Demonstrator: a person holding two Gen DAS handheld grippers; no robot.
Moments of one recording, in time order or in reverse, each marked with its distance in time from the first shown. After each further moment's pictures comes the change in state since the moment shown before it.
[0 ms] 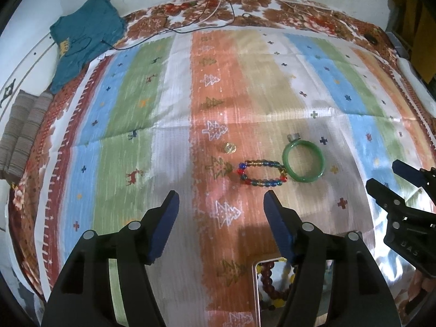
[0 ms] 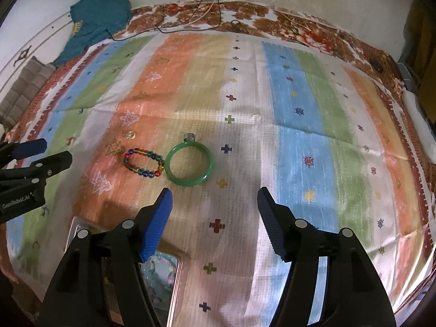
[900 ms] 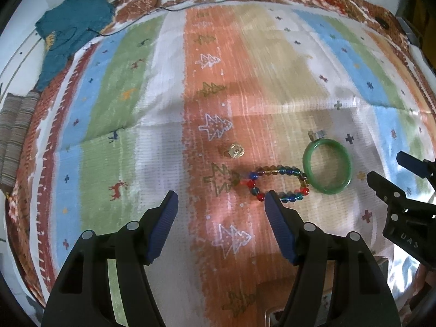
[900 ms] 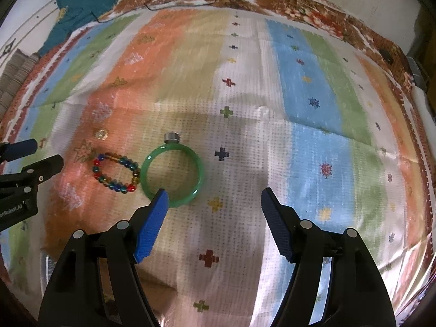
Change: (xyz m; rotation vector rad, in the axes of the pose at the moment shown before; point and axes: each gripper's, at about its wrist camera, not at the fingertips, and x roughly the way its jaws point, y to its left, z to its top) left arm 0.067 0.000 0.024 0.030 0.115 0.014; right arm 0.068 -0.004 0.024 -0.005 0.115 -0.028
